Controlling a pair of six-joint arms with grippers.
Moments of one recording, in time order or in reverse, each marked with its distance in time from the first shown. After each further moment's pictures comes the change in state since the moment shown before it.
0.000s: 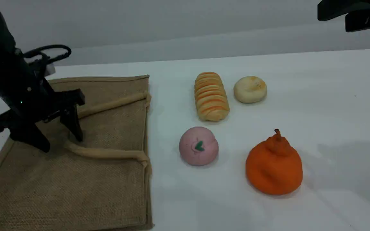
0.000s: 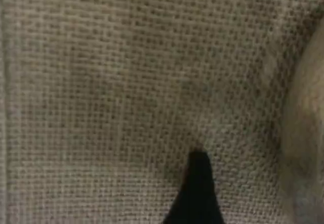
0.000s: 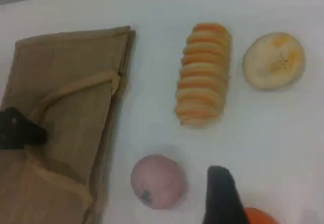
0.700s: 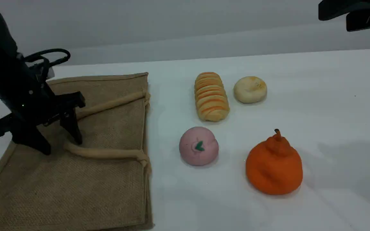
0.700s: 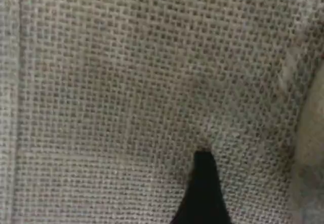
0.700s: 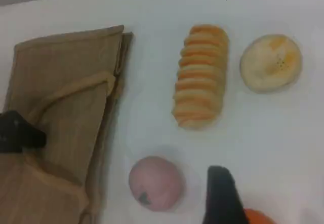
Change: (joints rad) left arm 0.000 0.014 -0.002 -0.013 -0.010 -0.026; right arm 0.000 0.000 0.000 0.000 -0.007 0.000
